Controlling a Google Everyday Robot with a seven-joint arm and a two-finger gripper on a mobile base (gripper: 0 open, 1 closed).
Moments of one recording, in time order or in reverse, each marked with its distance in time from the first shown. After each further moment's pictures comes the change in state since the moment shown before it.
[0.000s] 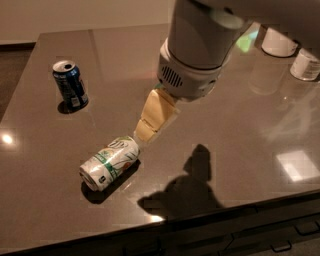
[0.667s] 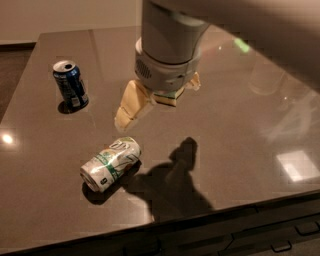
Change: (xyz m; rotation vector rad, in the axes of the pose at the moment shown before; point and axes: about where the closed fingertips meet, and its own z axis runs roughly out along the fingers) arm -0.037 0.002 0.015 0.036 0.003 0.124
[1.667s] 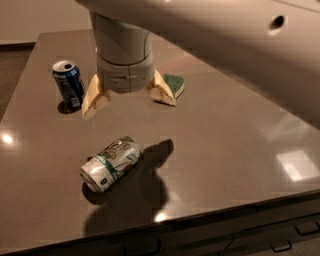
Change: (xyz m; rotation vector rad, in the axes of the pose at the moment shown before) arm -0.047 0.039 0.030 0.006 0.059 0.396
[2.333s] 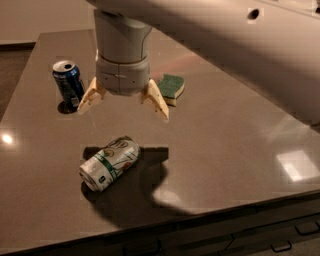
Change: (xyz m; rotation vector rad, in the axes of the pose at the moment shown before) arm 0.004 0.011 0.017 -0.064 0.160 0.322
